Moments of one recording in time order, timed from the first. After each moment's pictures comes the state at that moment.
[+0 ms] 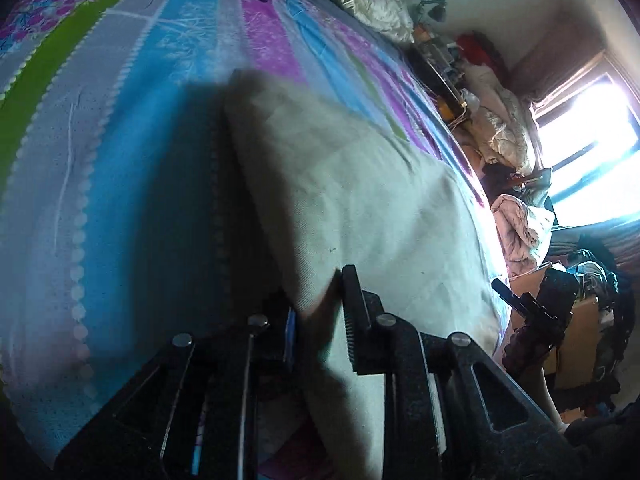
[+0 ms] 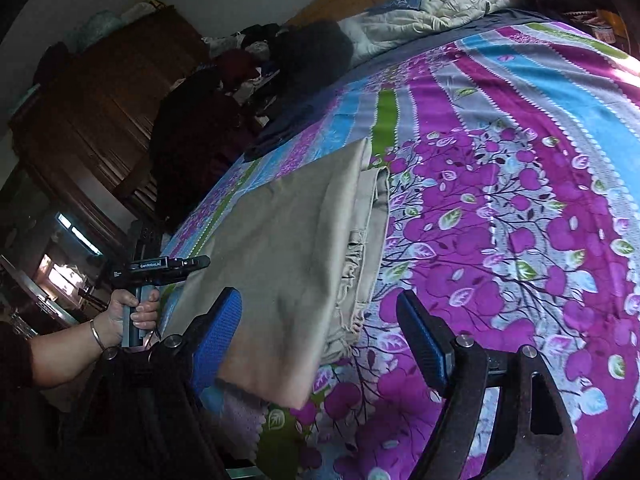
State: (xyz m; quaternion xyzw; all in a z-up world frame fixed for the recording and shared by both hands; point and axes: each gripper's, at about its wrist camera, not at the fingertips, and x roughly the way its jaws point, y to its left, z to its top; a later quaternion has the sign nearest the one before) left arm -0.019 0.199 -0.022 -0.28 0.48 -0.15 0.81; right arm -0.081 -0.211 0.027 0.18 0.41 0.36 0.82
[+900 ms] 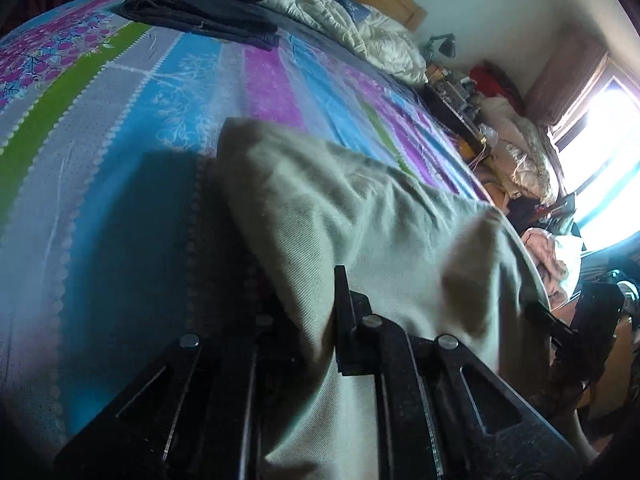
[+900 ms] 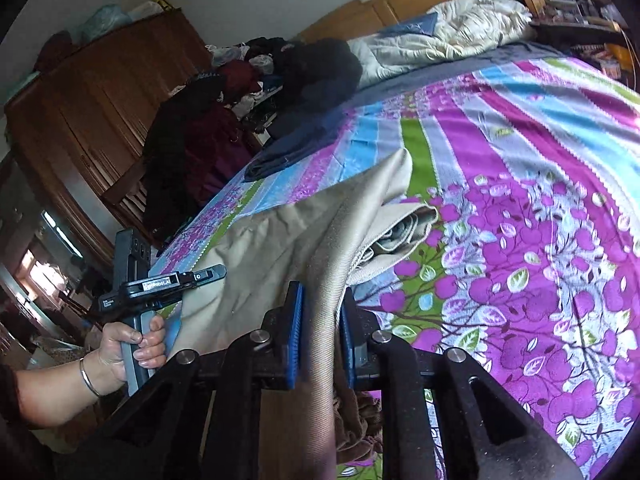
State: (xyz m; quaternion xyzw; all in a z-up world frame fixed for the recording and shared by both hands) left arm -0.010 0.187 0.004 -0.27 0.40 -0.10 0.87; right arm -0.069 -0.130 0.071 0.14 0.36 0.33 0.86
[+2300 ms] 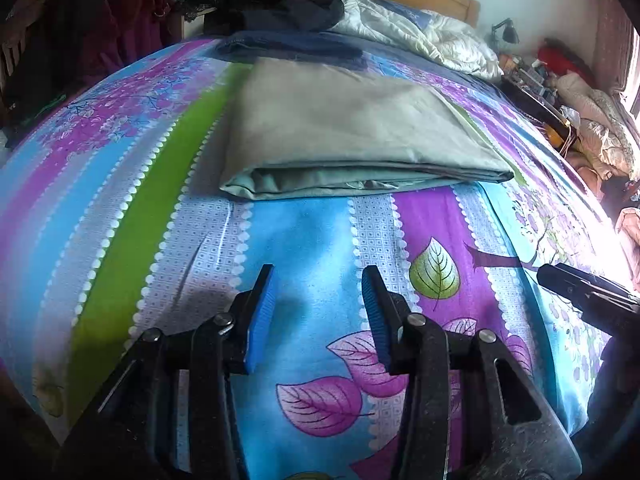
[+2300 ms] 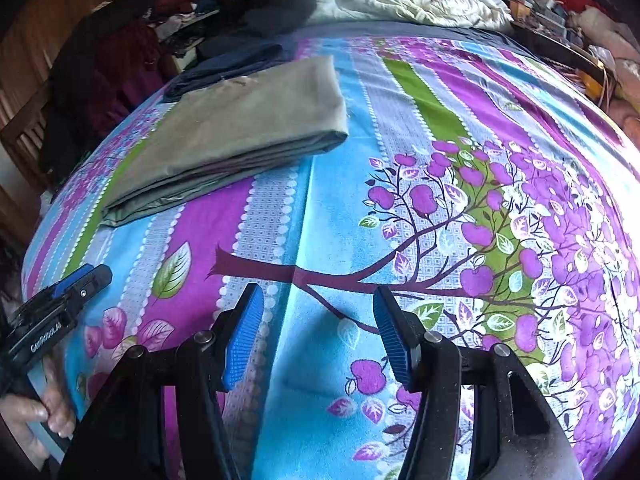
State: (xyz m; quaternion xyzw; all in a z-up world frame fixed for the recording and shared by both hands) left arm -0.045 0.200 0.011 -0.12 0.41 0.10 0.90; right arm -0.032 0.023 0.026 0.00 0.47 0.15 0.87
